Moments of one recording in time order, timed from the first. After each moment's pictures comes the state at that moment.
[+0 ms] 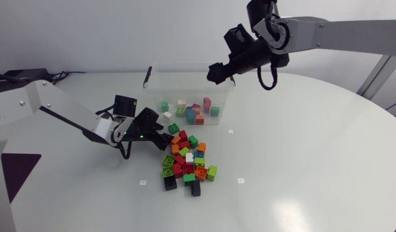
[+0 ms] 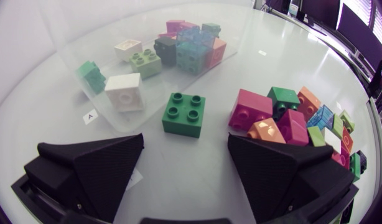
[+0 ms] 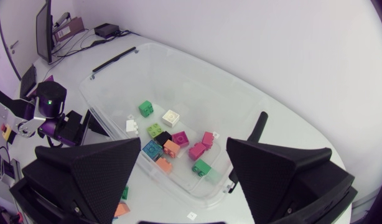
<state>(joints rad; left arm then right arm) -0.24 2.17 1.02 0.38 0.45 0.39 0.34 1.95 1.65 -0.40 -0.25 -0.23</state>
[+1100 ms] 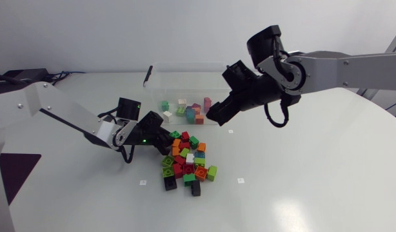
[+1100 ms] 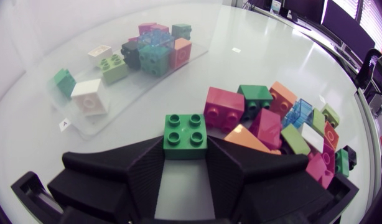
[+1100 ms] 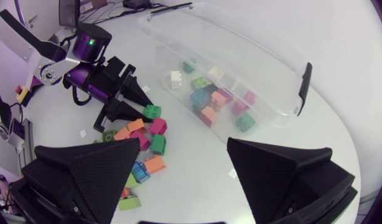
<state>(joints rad) -0.27 2.13 0.97 0.37 0.51 0.42 0.43 1.71 1.21 -0.33 -0.26 -0.28</state>
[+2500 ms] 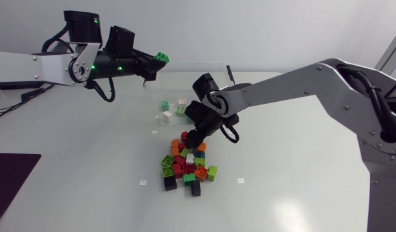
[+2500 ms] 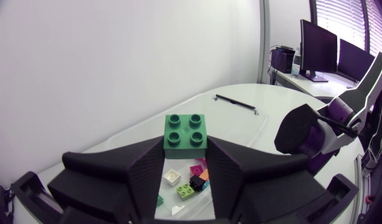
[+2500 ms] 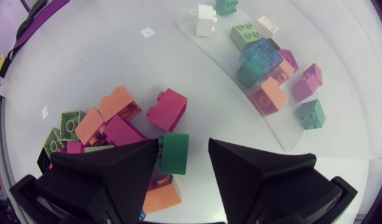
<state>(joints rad) -0.20 1.81 1.28 0.17 0.51 0.26 0.58 2.18 1.46 -0.38 -0.12 -0.29</state>
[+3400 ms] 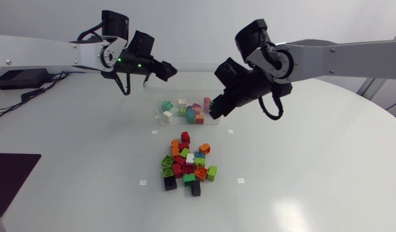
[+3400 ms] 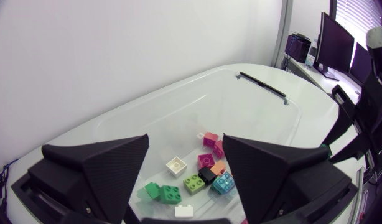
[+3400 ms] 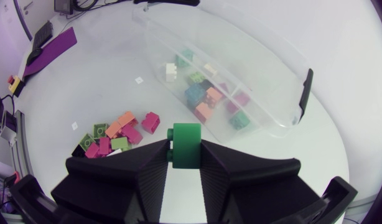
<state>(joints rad) -0.23 2.04 1.59 -0.09 0.40 0.24 0.45 1.78 1.34 -0.46 -0.18 -0.32</state>
